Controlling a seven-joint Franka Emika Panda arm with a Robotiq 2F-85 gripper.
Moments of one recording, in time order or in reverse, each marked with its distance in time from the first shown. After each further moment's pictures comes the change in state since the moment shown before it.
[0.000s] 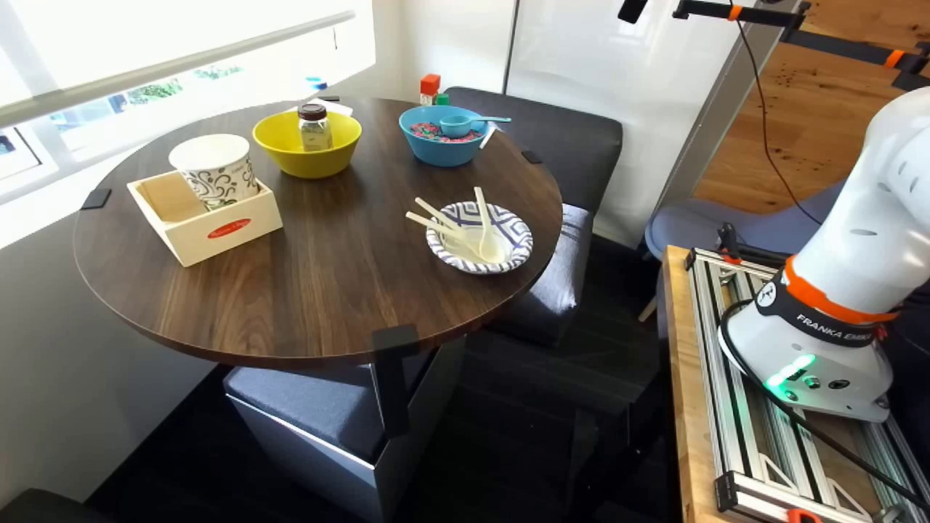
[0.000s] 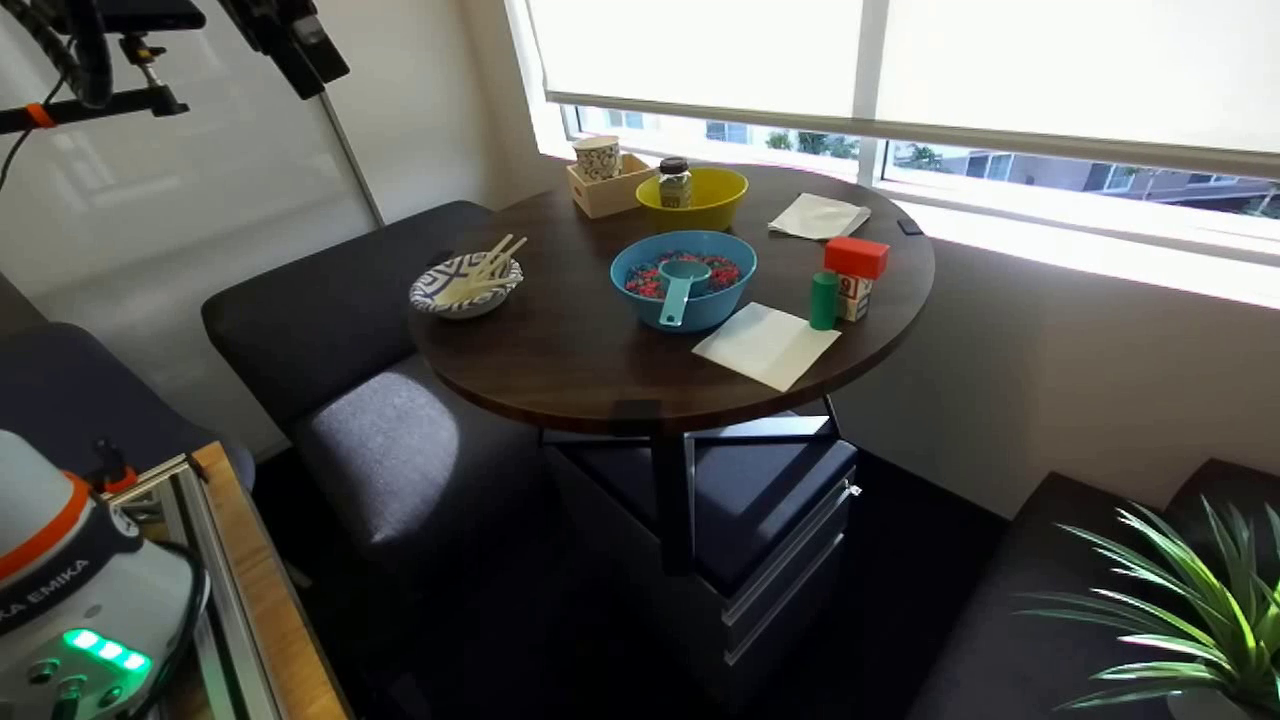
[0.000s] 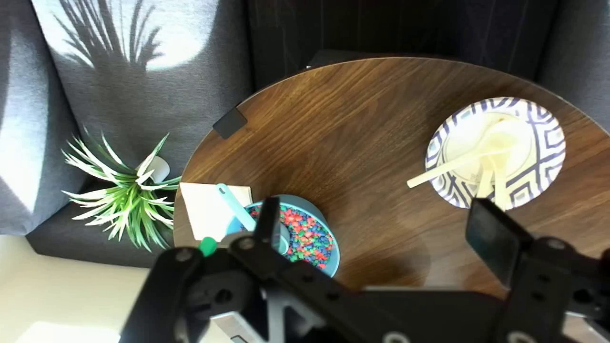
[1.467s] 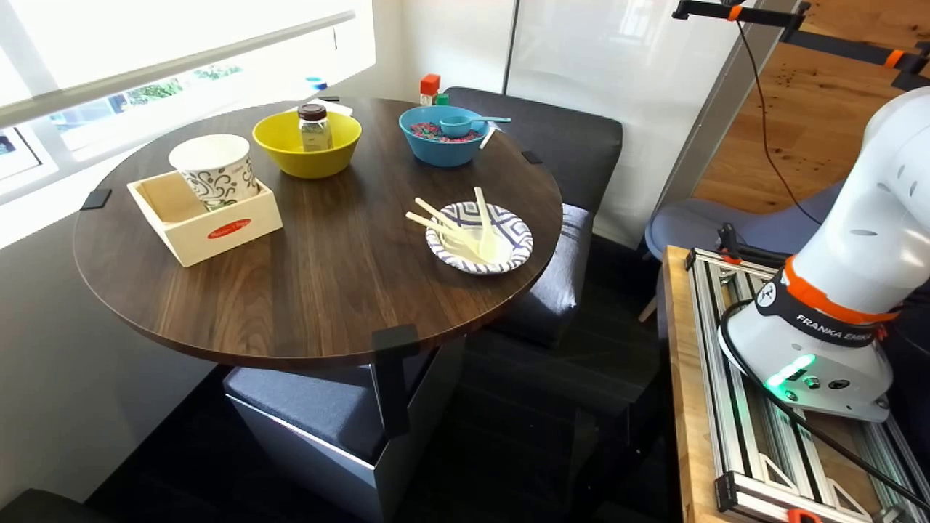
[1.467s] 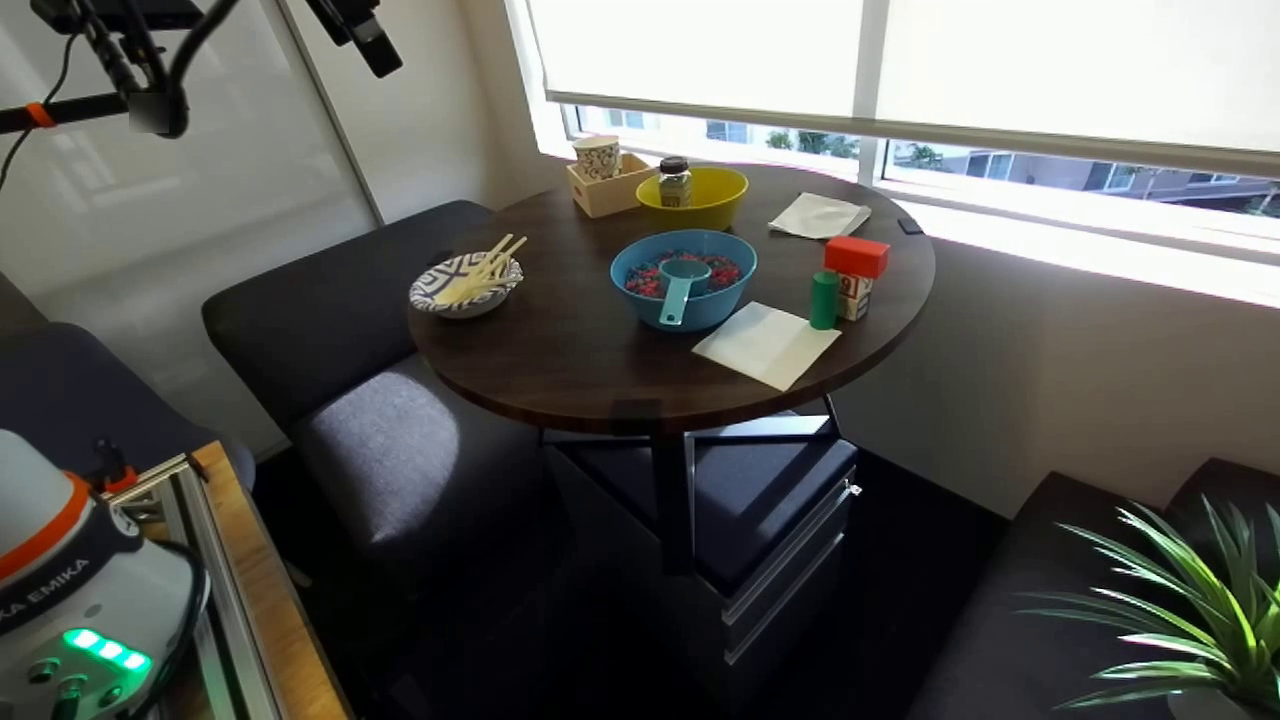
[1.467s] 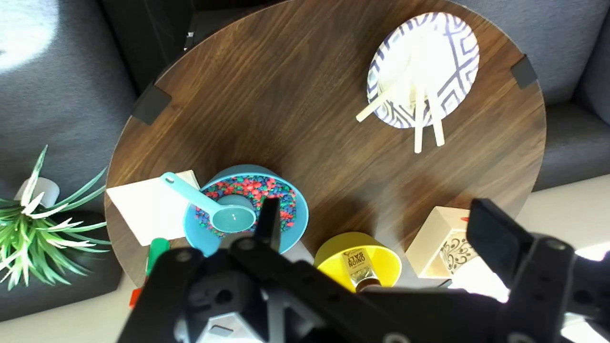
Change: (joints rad) arm 0.014 0.066 -0.268 0.075 0.256 0.065 -0.139
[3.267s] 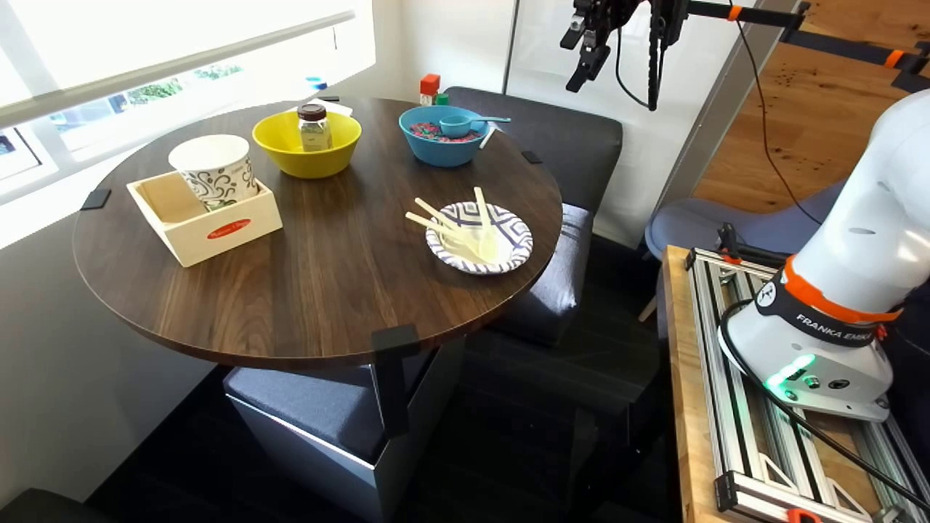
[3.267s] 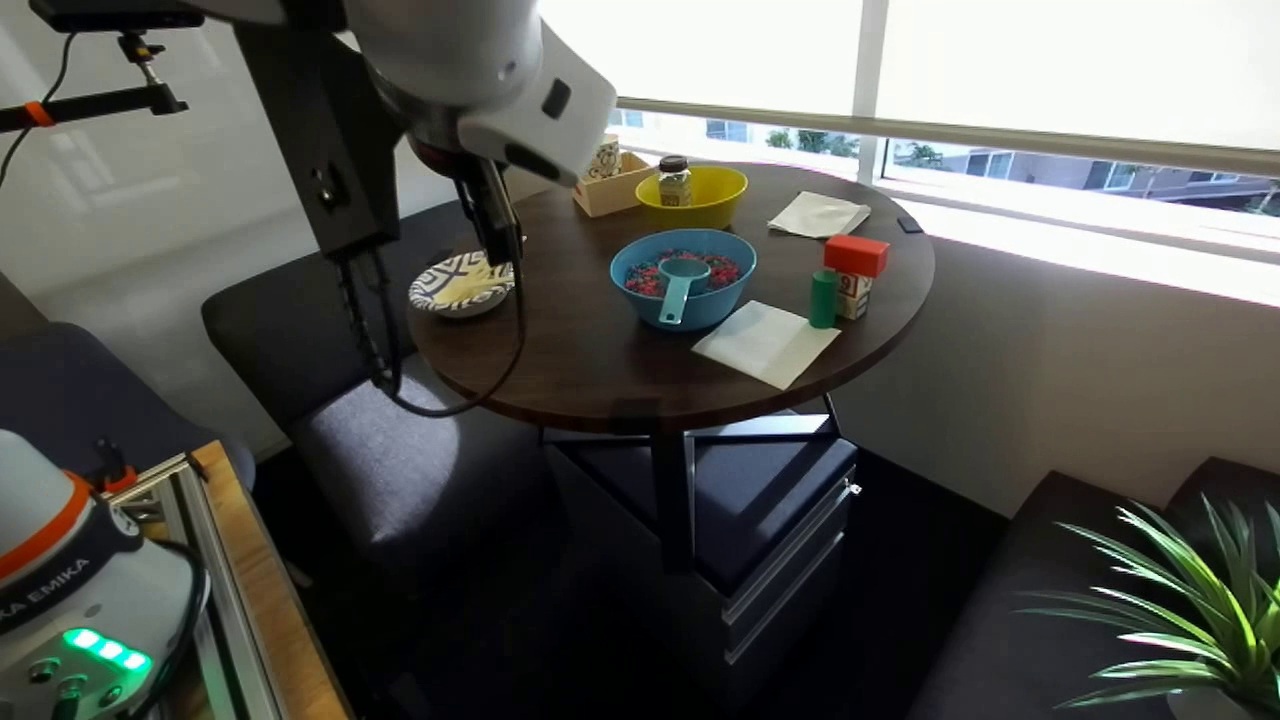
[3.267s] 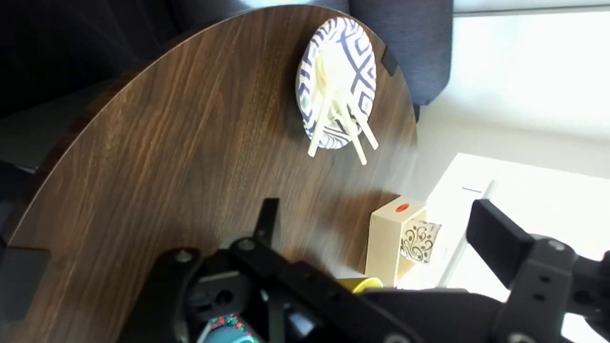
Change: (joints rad) arm -0.087 0.555 -0.345 0.121 0.639 -0.249 -0.478
